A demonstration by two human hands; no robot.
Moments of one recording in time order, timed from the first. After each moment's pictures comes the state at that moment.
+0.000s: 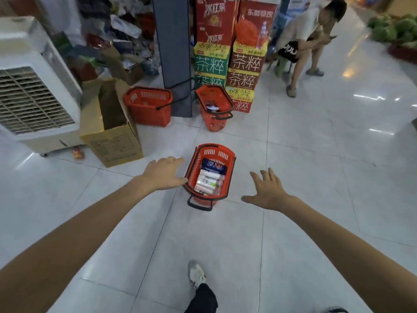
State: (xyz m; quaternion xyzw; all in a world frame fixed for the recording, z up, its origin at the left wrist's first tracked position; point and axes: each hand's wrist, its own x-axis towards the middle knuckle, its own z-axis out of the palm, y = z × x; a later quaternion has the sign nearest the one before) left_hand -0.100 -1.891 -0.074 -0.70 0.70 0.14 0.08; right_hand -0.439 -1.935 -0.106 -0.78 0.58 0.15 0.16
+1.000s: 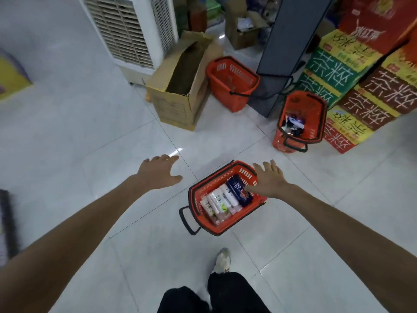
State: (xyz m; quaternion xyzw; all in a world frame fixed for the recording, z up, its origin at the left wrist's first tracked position) left_hand -0.110 -2.120 -0.135 -0.91 0.35 0.23 0.07; right_hand -0.321 -2.417 -0.180 -0.92 0.25 0.27 0.15
